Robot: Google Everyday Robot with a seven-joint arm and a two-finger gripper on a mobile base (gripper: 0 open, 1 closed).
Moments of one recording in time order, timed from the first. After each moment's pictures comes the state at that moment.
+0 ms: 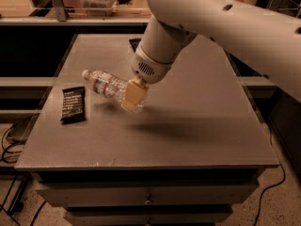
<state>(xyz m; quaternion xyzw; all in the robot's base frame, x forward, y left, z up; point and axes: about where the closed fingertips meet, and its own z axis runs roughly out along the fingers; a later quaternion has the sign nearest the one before) 0.530 0.039 0.876 -0.55 0.81 0.12 0.17</state>
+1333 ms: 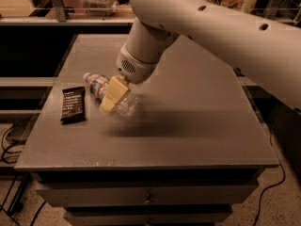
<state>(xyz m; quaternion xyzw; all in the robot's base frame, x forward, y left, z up) 0.535 0.080 0.863 -0.50 0.84 0.17 0.14</state>
